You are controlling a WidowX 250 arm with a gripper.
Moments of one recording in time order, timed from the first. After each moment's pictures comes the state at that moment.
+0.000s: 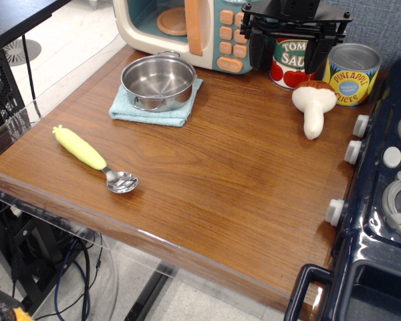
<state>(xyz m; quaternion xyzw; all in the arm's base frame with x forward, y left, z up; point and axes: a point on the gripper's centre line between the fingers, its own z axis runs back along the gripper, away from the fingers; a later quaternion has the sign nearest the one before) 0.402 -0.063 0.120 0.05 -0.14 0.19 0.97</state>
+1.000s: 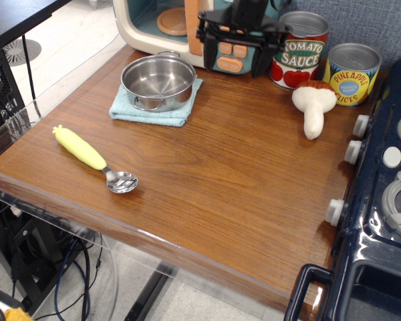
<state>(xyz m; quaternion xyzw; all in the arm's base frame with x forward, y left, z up) 0.425 0.011 0.090 0.11 -0.12 0.21 0.96</state>
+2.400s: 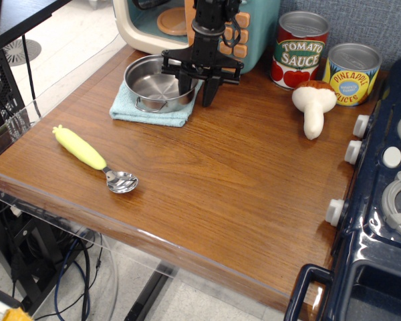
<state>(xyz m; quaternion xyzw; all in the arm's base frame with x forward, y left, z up) 0.426 0.056 0.019 0.08 -0.05 0.19 0.98</state>
